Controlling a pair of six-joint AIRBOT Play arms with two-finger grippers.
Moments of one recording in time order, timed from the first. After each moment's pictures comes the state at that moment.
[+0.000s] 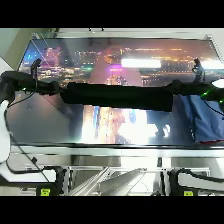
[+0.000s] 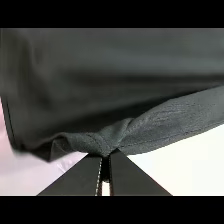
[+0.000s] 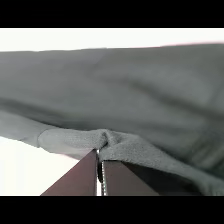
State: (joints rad) left arm 0.23 -1.55 1.38 -2.22 1.21 2.01; right arm -0.24 -1.48 1.19 -0.63 1.03 1.02
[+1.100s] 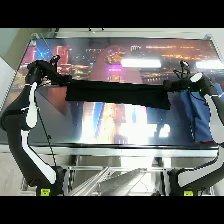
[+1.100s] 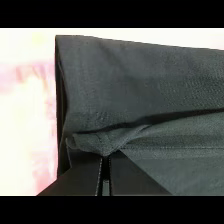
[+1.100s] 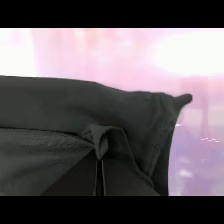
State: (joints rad) left arm 0.09 -2.02 1.89 -1.88 1.20 1.76; right arm -0.15 -1.76 1.43 -1.05 0.86 1.26
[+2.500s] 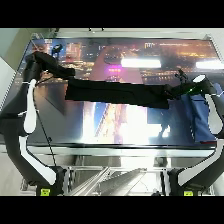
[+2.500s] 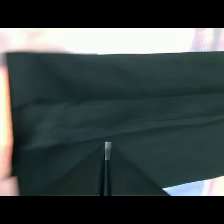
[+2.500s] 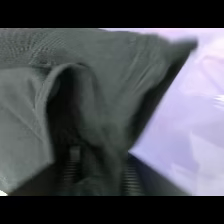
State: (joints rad) left arm 0.00 -1.91 1.89 -1.93 1.23 1.76; right arm -0.23 -1.91 1.51 -0.90 1.16 1.26
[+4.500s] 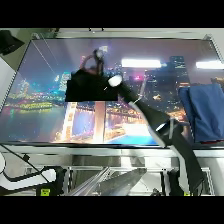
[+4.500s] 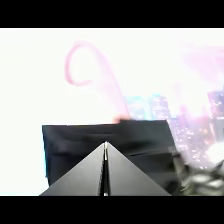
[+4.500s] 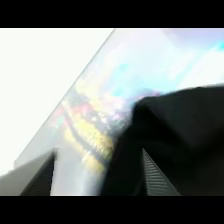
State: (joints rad) left arm 0.35 -1.35 1.90 -2.16 1.35 1.78; right arm 0.70 -2.18 2.03 -0.11 0.46 0.79
